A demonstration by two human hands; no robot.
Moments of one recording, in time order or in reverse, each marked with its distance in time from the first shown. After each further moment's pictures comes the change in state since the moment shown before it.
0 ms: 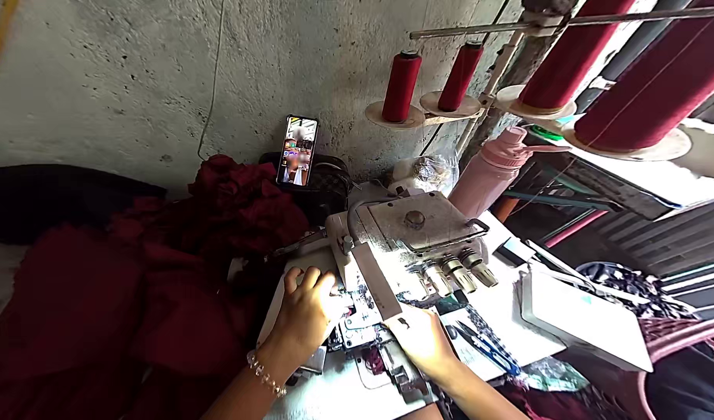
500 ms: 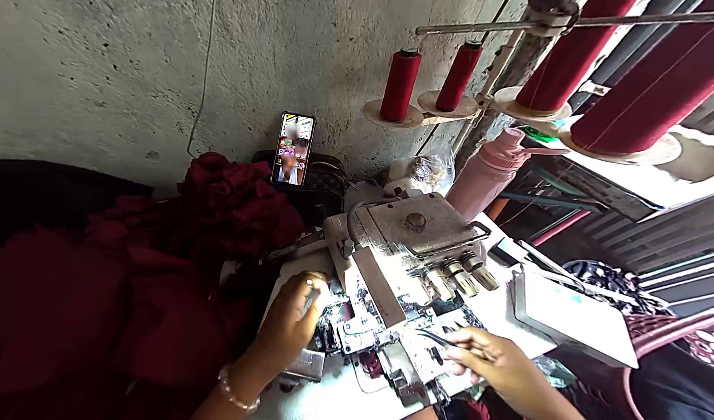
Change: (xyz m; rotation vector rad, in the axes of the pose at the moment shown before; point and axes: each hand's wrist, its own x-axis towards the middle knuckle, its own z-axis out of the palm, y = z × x) left_hand -0.013 -0.017 -0.004 -0.826 0.034 -0.307; right_hand -0.039 0.010 -0.098 0.304 -0.225 0.392
